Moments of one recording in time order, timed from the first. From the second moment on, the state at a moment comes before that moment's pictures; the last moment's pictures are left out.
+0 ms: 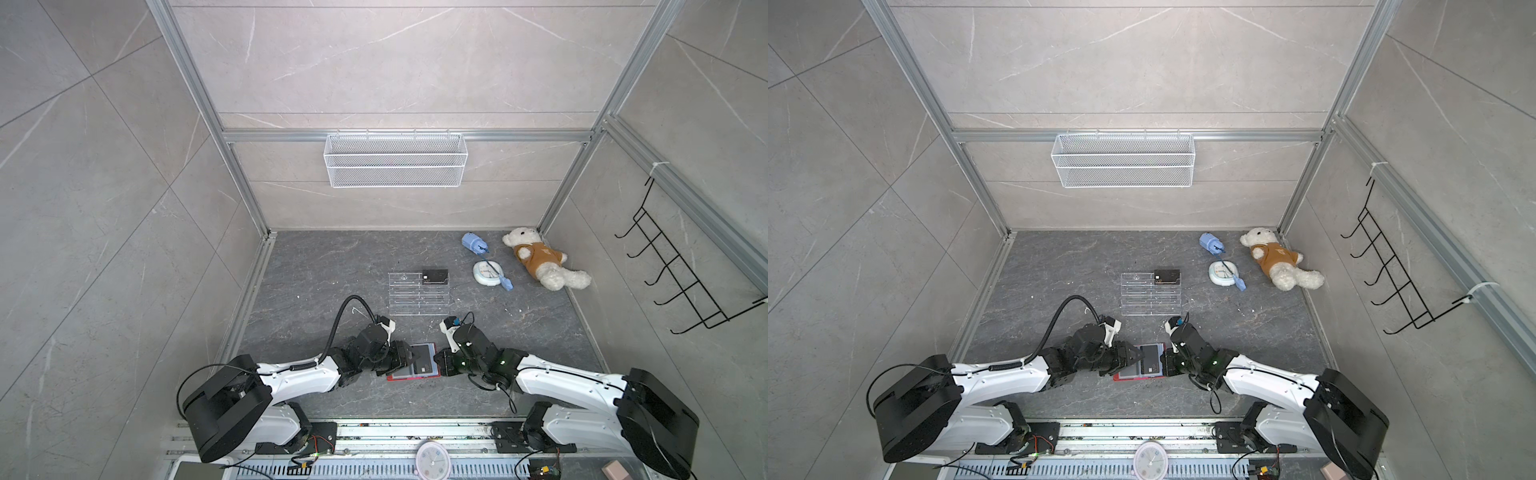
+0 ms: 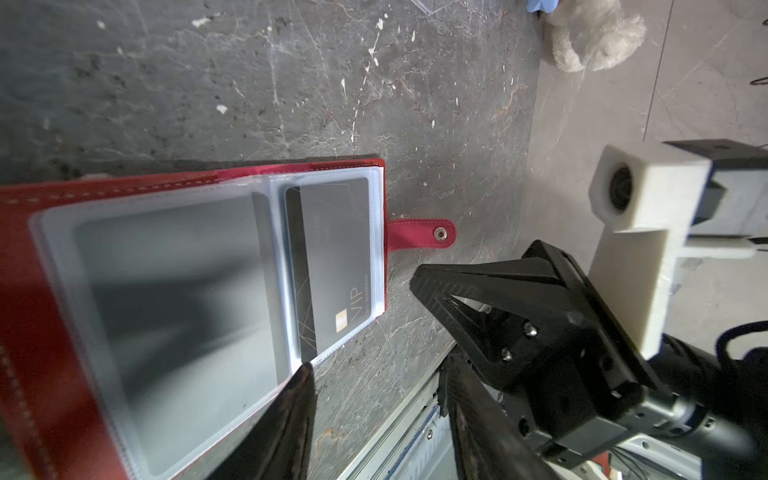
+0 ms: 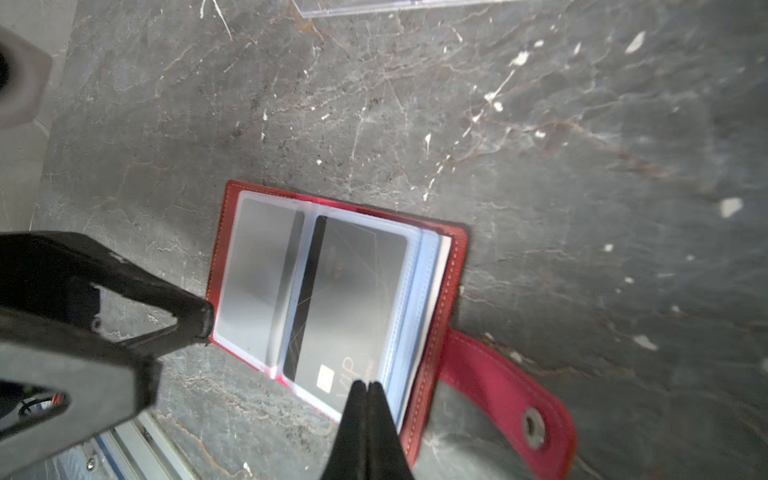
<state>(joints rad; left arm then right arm) -0.92 1.33 0.47 0.23 0.31 -1.18 0.82 1.24 0.44 -0.06 -0.13 0.64</state>
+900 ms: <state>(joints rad) -0.92 1.45 0.40 0.39 0.30 -1.28 0.79 1.36 0.40 0.13 -0.18 0.68</state>
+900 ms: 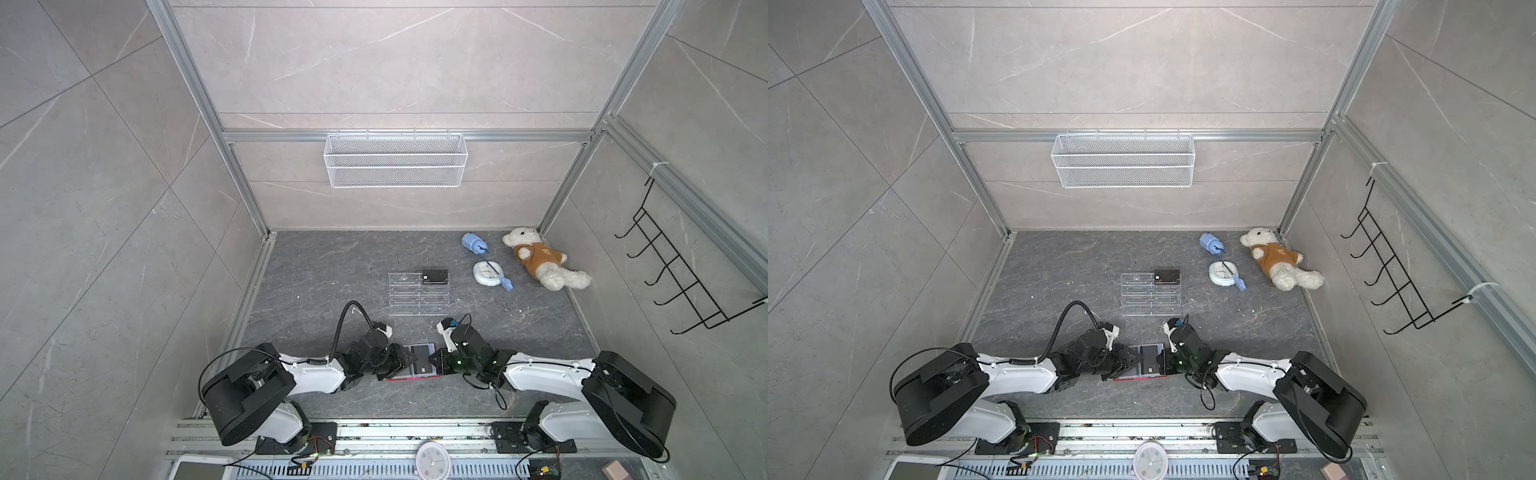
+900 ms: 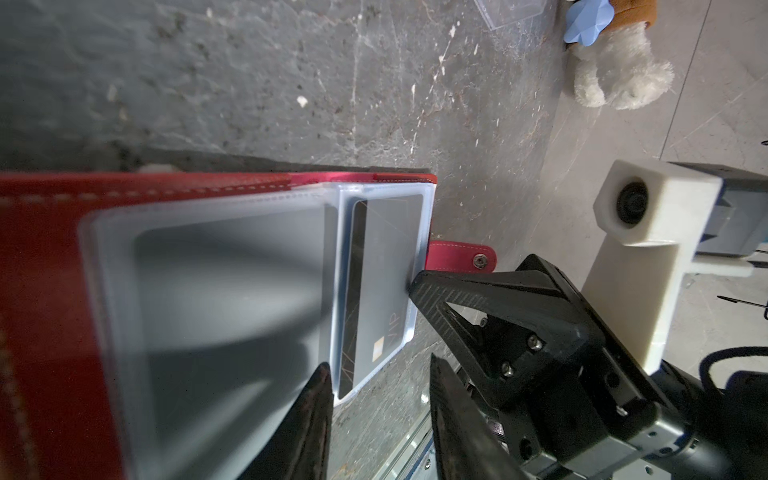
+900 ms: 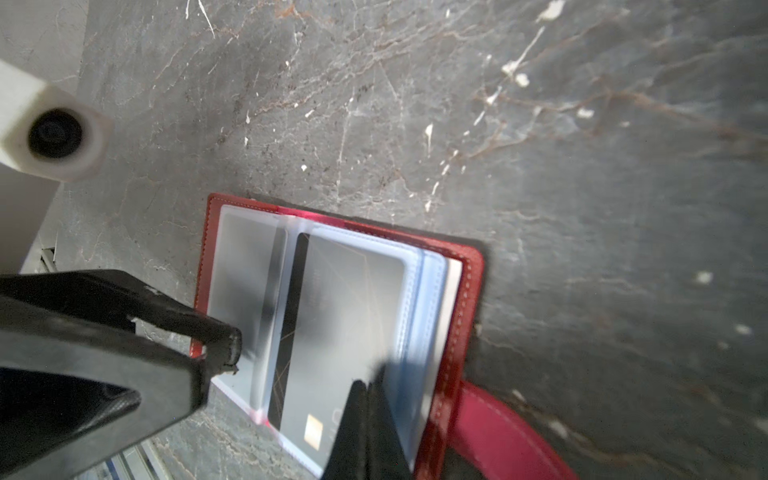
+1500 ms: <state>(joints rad) -0.92 1.50 0.33 0.55 0.27 -1.29 0.79 1.40 0.38 0.22 -0.23 0.68</state>
